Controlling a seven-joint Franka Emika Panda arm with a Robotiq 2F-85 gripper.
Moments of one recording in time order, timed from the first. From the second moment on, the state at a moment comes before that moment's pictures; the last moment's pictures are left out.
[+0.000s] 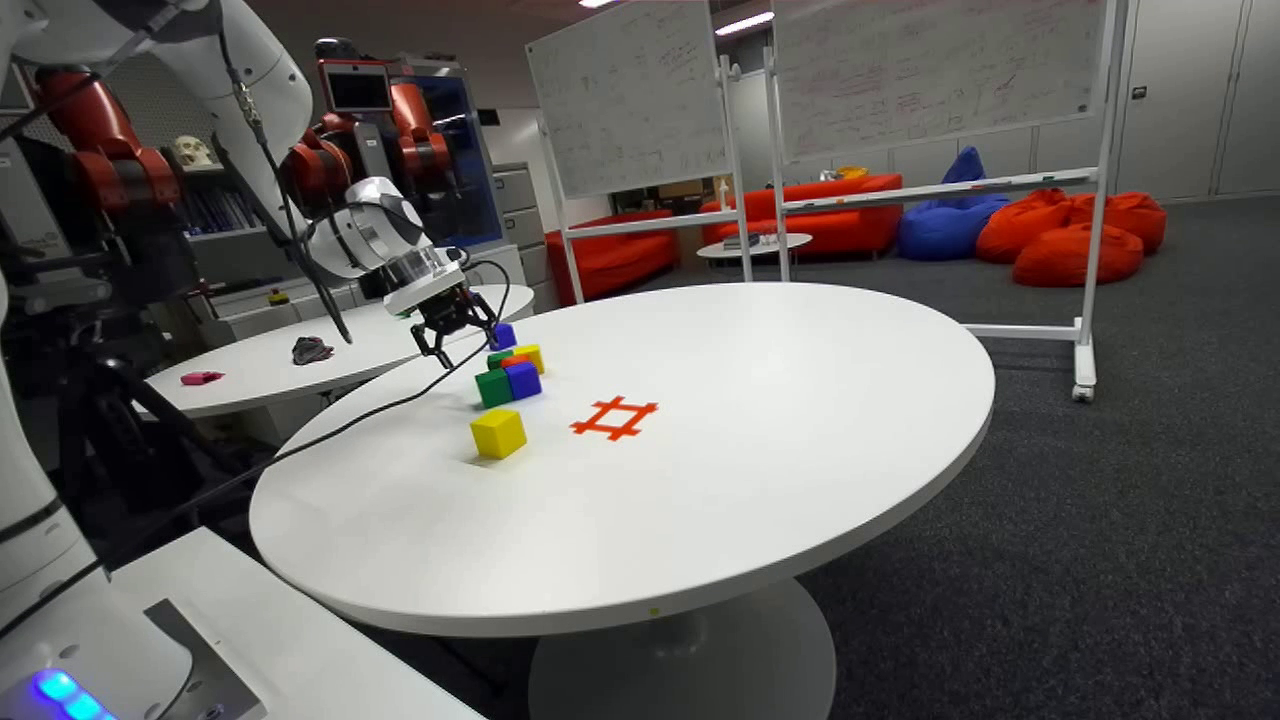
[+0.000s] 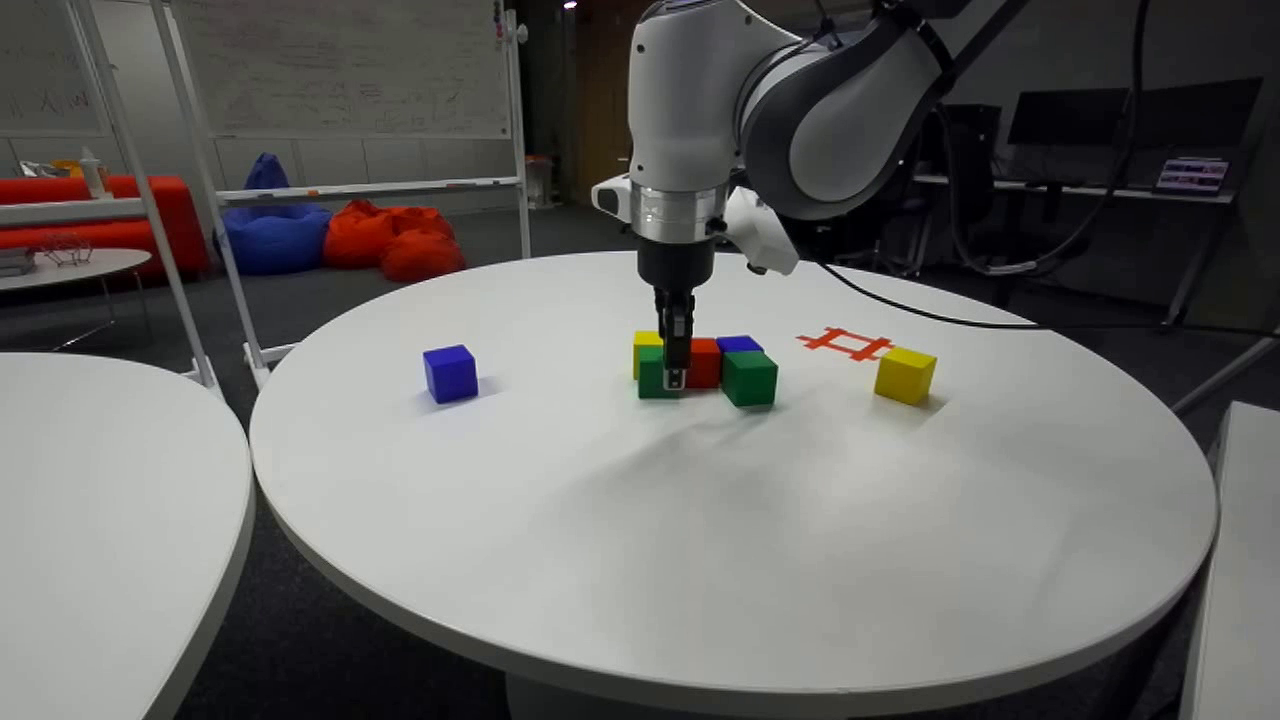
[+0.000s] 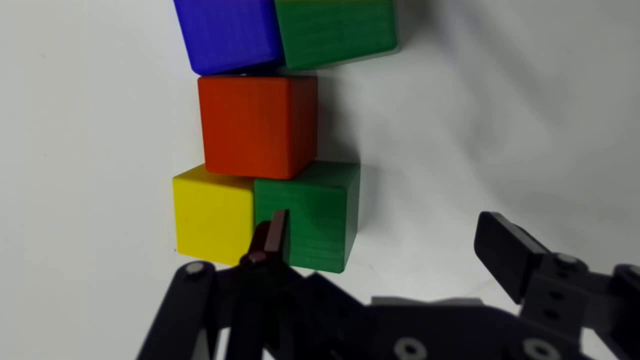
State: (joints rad) arm 0.37 0.57 0.10 -1.87 -0.52 2.47 0.00
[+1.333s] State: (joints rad) arm 0.36 0.56 0.14 -1.87 -0.44 2.48 -0.08
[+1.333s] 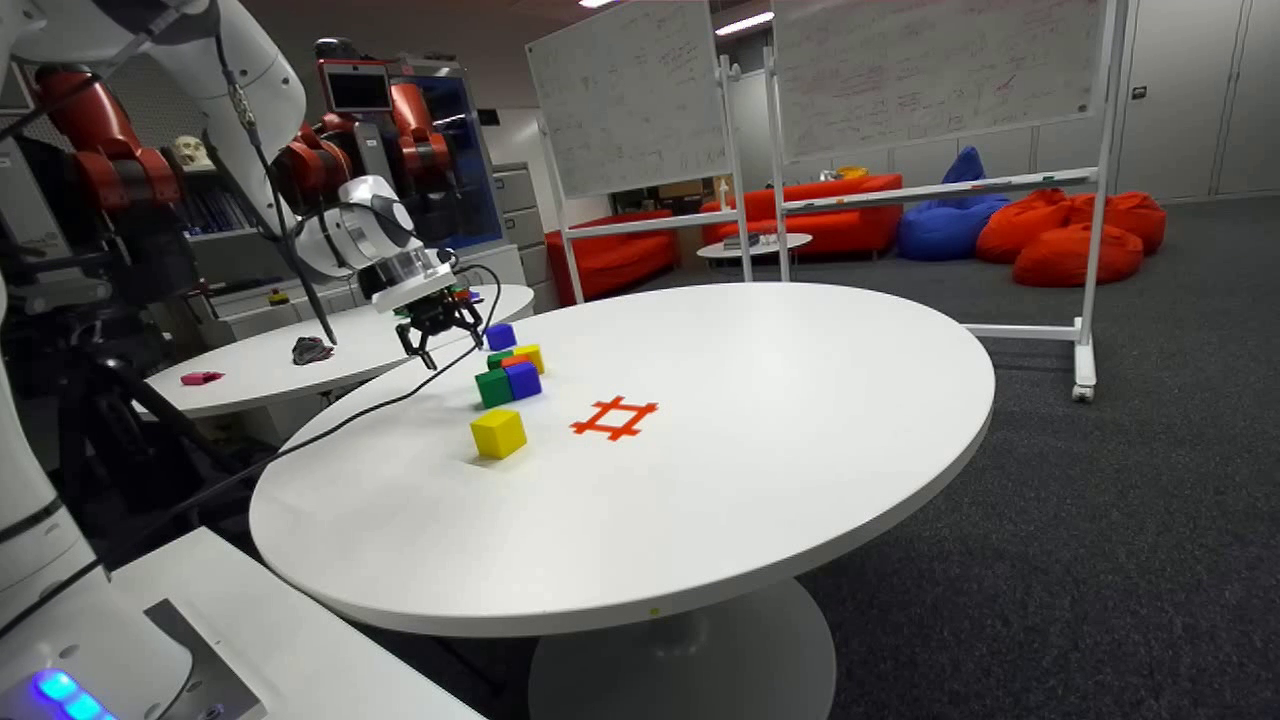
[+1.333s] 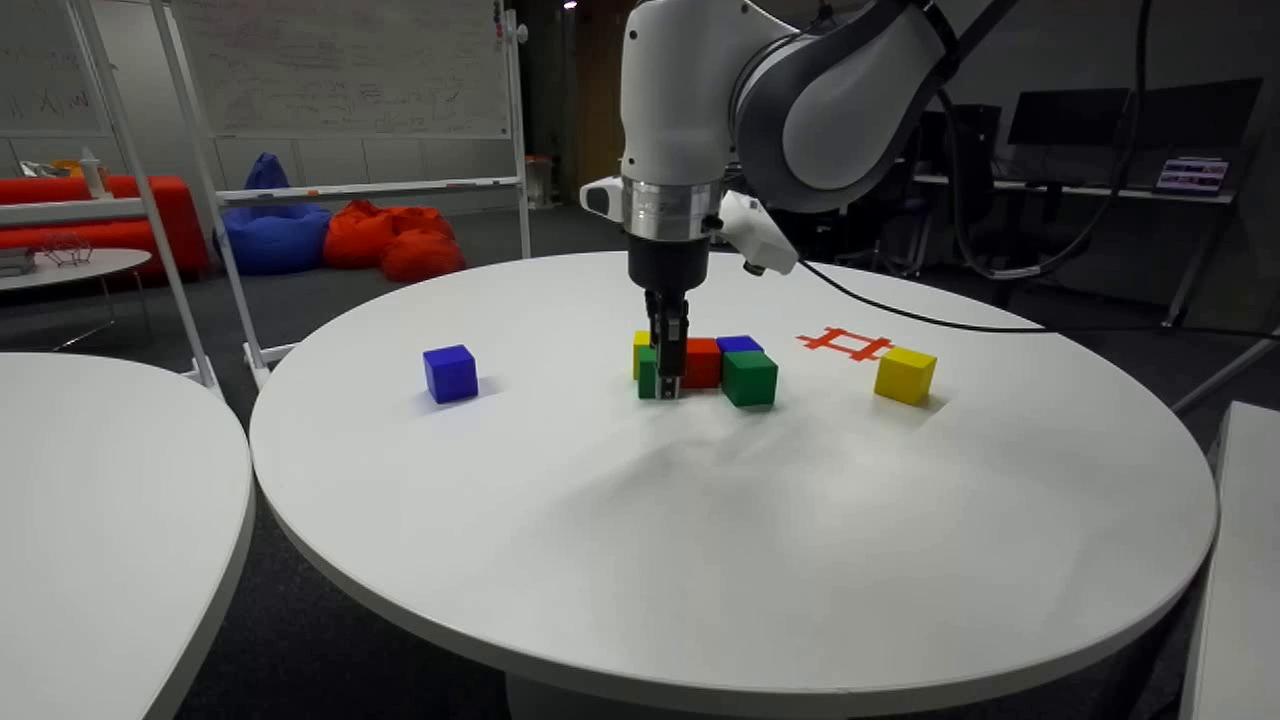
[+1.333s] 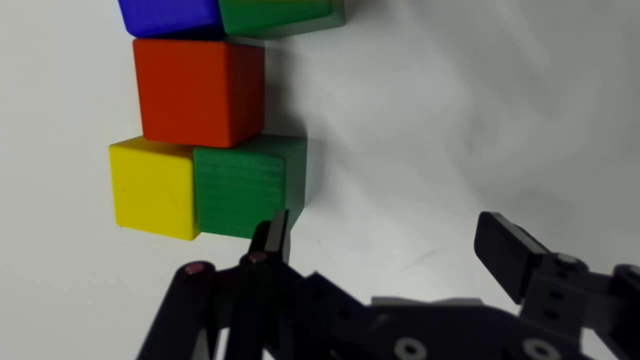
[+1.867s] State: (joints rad) arm 0.25 0.51 0.22 -1.96 -0.29 2.62 -0.24
